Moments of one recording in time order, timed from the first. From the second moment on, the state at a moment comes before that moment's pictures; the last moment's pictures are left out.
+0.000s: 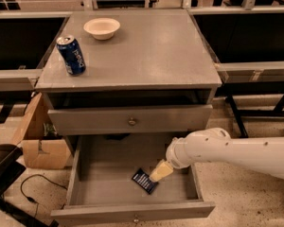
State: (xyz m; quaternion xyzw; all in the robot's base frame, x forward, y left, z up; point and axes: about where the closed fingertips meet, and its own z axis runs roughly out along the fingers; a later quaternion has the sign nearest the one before) arm 0.541 -0.094 0.540 -0.47 0.84 0.08 0.25
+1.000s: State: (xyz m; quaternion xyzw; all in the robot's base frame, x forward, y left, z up) arm 0.560 -0.084 0.464 -0.46 0.85 0.07 0.24
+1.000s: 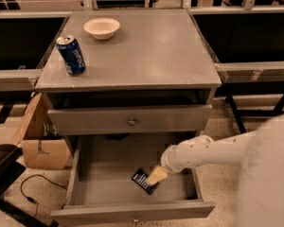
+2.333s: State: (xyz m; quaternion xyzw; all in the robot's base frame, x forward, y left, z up) arm 0.554 -0.018 0.346 -0.50 0.85 0.05 0.18
